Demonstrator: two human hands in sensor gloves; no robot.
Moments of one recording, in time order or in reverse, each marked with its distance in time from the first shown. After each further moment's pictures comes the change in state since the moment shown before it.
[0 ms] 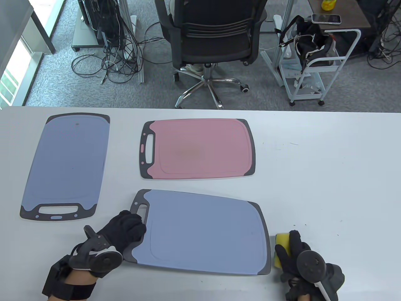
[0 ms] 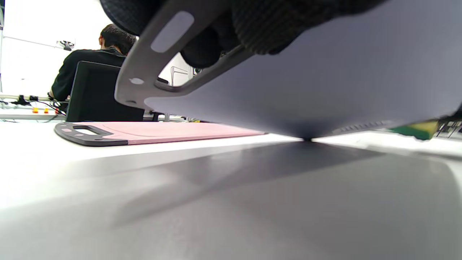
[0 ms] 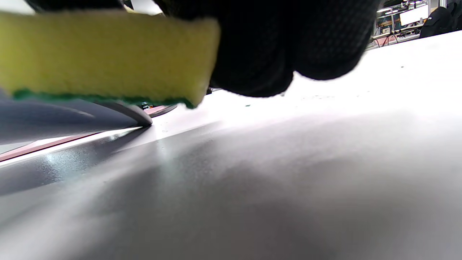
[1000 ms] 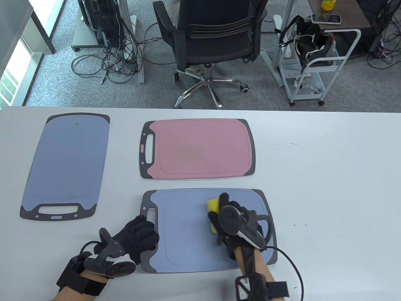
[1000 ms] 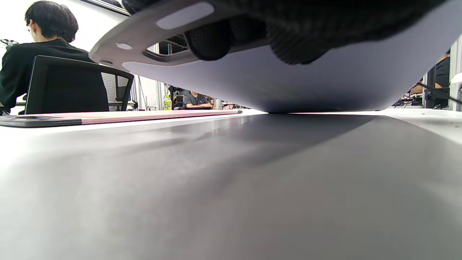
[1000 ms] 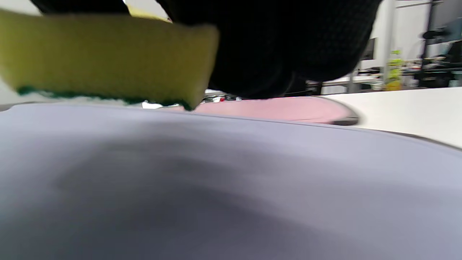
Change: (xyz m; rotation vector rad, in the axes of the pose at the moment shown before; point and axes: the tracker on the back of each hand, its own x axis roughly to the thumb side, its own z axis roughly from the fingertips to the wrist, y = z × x) left_hand 0.013 -0.031 -0.004 -0.019 -0.156 -0.029; right_hand 0.244 0.044 -0.069 0.117 -0.416 0.182
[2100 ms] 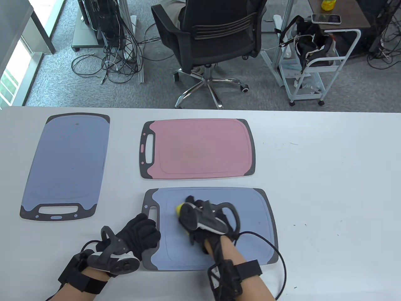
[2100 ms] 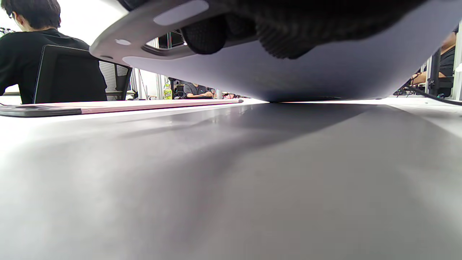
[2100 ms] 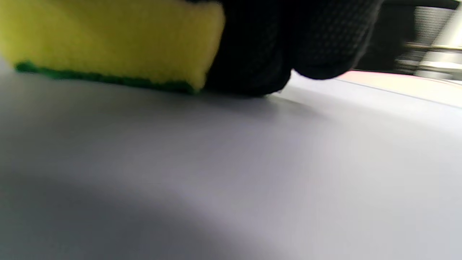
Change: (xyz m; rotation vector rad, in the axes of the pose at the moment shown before) left_hand 0.001 0.000 -0.008 -0.048 0.000 -0.006; right_hand 0.082 0.024 -0.004 0.145 -0.328 0.134
